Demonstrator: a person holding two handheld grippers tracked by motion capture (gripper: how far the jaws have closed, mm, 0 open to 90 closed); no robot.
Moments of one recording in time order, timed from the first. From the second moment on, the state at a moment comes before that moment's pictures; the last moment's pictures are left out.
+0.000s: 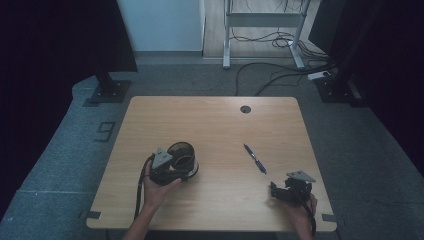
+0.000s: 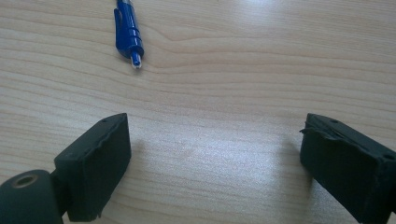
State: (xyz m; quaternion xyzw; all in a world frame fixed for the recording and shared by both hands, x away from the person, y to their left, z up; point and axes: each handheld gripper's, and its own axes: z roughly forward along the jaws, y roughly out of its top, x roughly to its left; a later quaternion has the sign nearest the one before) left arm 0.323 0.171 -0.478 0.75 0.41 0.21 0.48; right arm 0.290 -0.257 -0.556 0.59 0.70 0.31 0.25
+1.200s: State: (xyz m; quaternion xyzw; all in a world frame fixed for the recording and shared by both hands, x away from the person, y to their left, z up) left arm 0.354 0.115 -0.471 0.76 0.40 0.20 0.46; right arm 0.290 -0.257 -0.556 0.59 0.70 0.31 0.25
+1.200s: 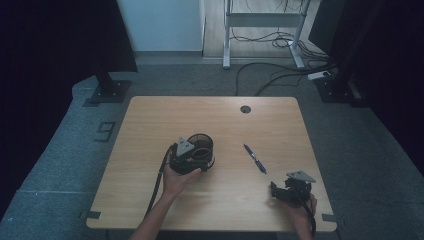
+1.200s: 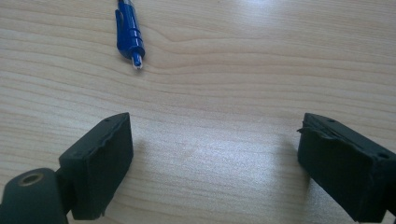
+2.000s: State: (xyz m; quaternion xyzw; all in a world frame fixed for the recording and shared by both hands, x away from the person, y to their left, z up) left arm 0.378 0.072 -0.497 0.78 0.39 0.20 0.45; right arm 0.290 -0.257 -0.556 0.59 0.70 0.31 0.25
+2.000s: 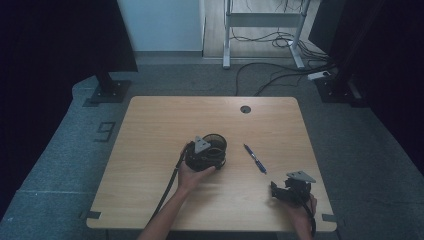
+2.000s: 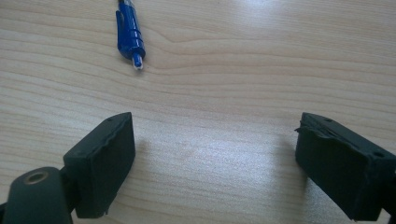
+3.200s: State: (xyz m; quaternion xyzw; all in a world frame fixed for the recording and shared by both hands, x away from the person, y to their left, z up) left arm 0.384 0.072 -0.507 0.78 0.40 0.20 0.44; right arm 0.289 -0.257 -0.556 0.59 0.70 0.31 0.25
